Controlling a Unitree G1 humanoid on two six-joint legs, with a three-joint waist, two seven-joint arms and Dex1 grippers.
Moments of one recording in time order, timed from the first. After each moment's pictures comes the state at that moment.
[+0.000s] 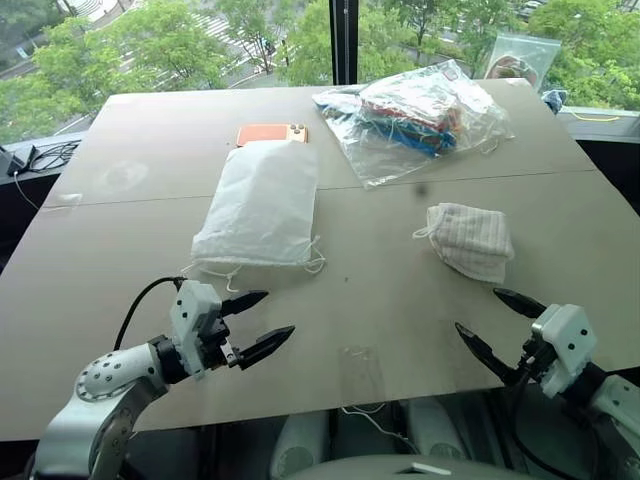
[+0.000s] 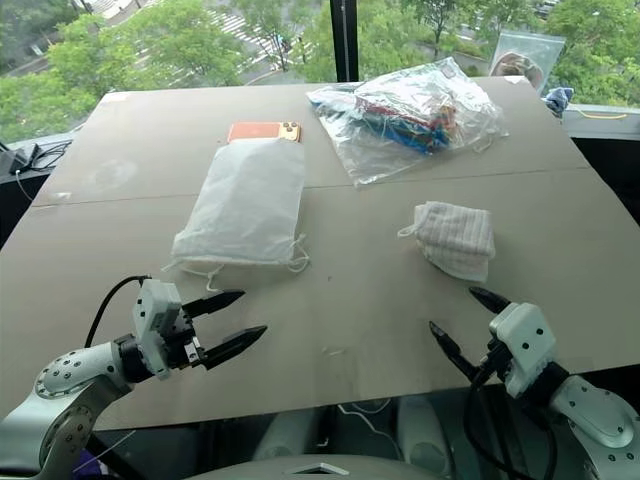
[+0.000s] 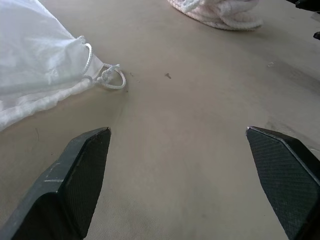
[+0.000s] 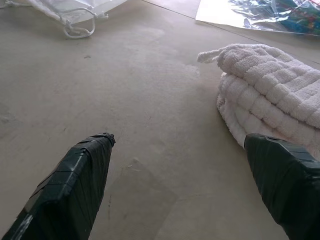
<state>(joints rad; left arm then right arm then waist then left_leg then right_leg) 0.31 0.67 0.27 -0.46 -0.59 0.40 -0.92 0.53 -0.52 -0.20 -0.73 0.32 0.26 0.62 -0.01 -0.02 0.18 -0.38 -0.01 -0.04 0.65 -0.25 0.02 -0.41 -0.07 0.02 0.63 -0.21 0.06</state>
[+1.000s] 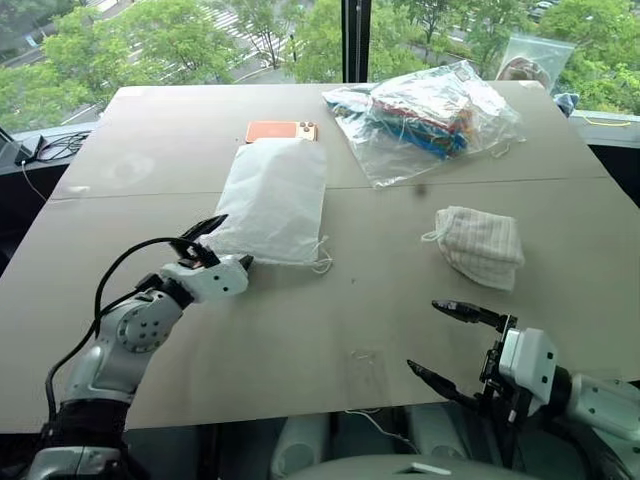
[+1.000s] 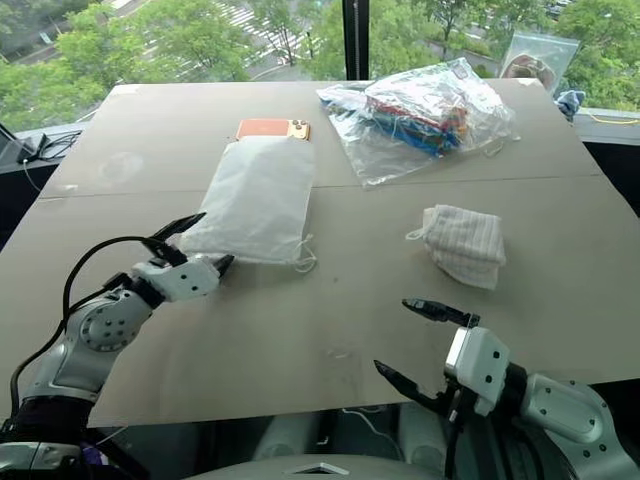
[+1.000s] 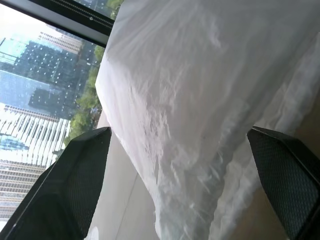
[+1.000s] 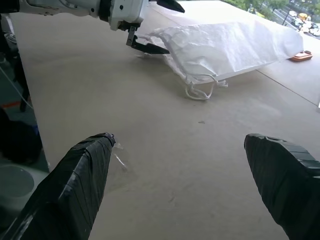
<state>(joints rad) -0.13 0.75 0.06 0.18 0.41 -0.49 -0.31 0.46 -0.61 0.00 -0.78 0.31 0.08 0.77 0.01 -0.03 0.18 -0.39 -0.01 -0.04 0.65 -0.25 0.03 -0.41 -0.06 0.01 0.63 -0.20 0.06</state>
